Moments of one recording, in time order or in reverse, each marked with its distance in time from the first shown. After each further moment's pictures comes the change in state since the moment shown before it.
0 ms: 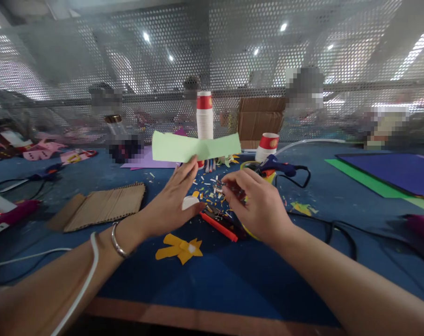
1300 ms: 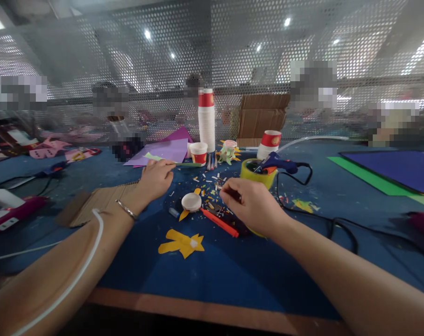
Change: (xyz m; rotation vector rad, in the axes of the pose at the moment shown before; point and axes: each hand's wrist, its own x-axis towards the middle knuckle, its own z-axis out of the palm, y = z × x) left_hand 0.005 -0.061 -0.010 0.291 0.018 -0.570; right_hand 0.001 0.007 0.005 0.114 -0.355 0.219
